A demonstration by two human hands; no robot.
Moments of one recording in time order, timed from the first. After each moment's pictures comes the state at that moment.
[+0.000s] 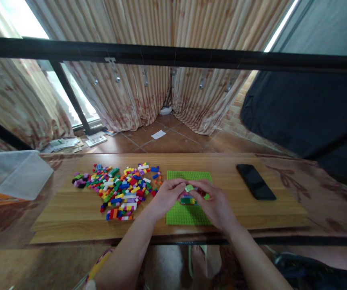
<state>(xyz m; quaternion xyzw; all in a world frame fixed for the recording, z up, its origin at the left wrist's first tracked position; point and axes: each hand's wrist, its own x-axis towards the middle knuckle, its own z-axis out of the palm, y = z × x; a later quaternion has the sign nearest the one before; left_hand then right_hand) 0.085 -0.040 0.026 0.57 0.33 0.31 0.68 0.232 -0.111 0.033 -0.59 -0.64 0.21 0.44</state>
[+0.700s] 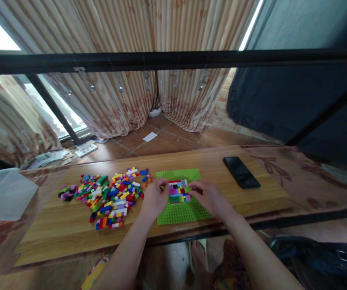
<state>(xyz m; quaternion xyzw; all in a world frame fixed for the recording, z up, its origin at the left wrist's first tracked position) 0.088 -0.036 0.014 0.74 0.51 0.27 0.35 0.274 -0.113 0.015 -0.67 -0.64 0.21 0.33</state>
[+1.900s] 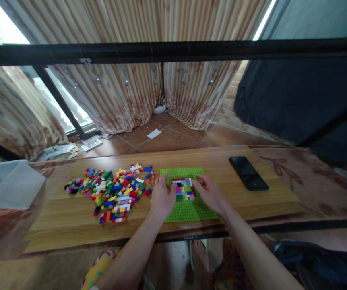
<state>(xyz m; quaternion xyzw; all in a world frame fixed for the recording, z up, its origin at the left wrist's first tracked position) 0.101 -0.049 0.007 0.69 0.58 0.28 0.33 0.276 -0.095 -0.017 -0.75 -0.48 0.25 0.38</state>
